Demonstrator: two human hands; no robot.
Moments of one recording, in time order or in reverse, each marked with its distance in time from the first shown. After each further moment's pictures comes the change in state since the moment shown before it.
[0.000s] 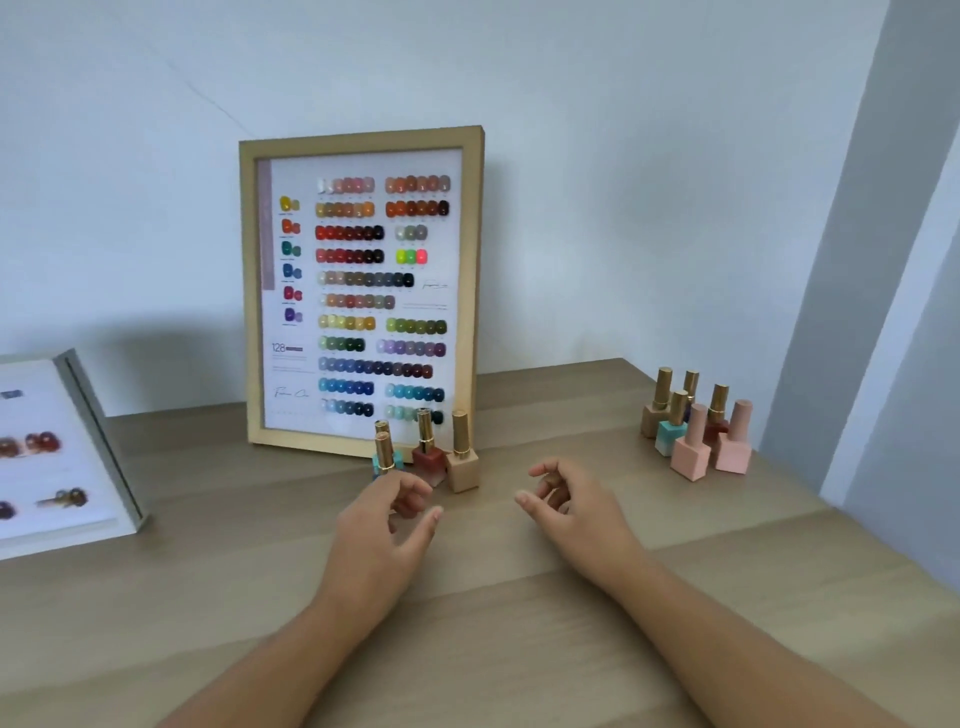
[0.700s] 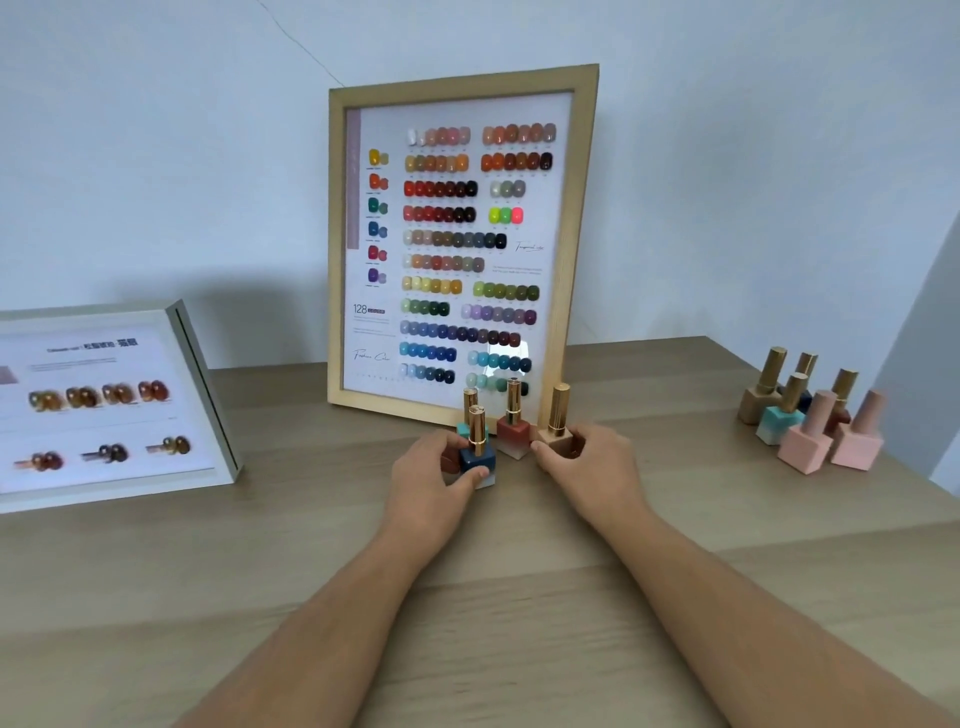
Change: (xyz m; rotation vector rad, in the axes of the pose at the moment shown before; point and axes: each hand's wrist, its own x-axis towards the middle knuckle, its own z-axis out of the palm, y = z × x) left_hand 0.032 -0.035 -0.011 0.003 -0.032 -0.203; right_hand 0.040 -0.033 0.063 -0.176 0.156 0.114
